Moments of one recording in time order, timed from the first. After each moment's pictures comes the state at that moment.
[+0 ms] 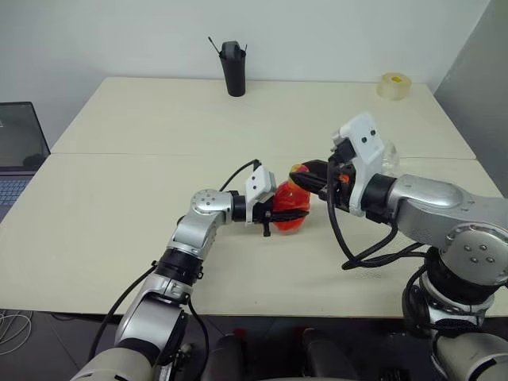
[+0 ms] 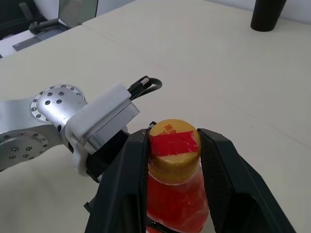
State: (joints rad) left arm -0.68 0.28 -0.22 0.37 -0.23 0.12 -1.17; right arm -0.76 -0.37 -0.16 -0.69 0.81 1.55 0.20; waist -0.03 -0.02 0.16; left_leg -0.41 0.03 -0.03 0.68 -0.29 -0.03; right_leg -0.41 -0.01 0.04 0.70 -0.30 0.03
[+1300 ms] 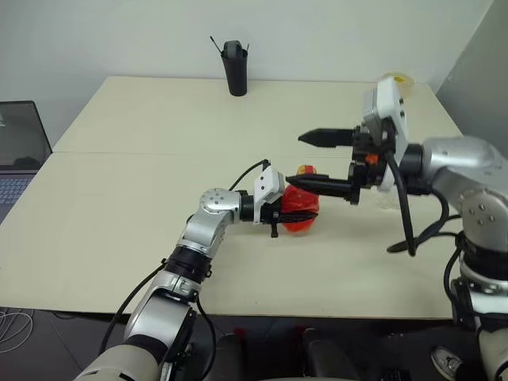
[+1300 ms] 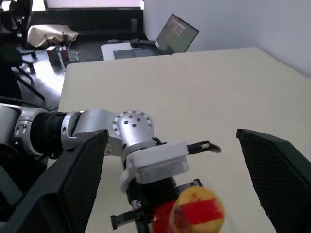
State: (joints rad) left arm -0.71 0.23 -0.23 0.41 -0.23 0.08 -1.21; right arm -0.76 -0.61 -0.07 -0.51 0.73 1.08 0.79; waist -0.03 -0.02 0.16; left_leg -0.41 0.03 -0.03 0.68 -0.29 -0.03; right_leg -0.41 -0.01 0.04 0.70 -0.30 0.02
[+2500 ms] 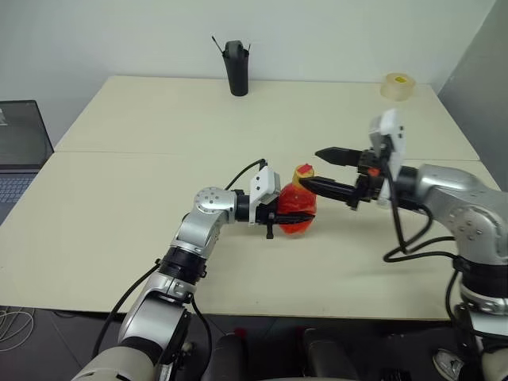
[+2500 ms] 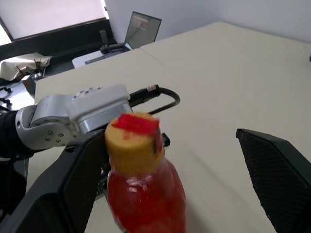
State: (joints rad) left arm -0.69 0.27 -0.23 0.35 -0.25 0.12 -1.23; right arm -0.59 -0.67 -0.13 -0.40 0.77 0.97 0.73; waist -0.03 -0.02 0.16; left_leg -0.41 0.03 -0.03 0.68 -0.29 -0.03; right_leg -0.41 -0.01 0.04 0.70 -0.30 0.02
